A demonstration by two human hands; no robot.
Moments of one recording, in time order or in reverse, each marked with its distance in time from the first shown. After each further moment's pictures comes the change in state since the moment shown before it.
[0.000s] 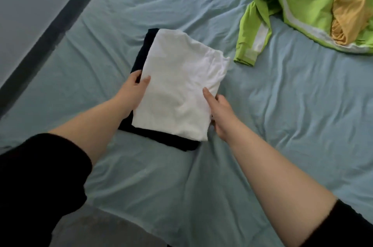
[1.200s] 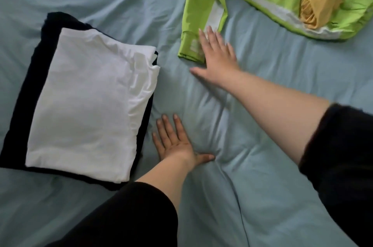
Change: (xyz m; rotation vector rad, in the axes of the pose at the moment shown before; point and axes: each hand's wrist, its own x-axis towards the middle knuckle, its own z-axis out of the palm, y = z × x) left_hand -0.035 -0.001 0.309 0.870 -0.360 -0.161; right_hand 0.186 -0.102 -0.157 -1.713 0.140 -0.533
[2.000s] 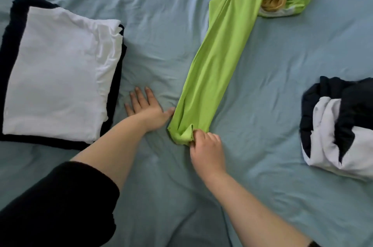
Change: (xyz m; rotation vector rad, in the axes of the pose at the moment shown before) left_hand -0.013 -0.002 -0.006 0.019 0.225 0.050; right_hand -0.290 -0.023 0.086 0.231 0.192 0.207
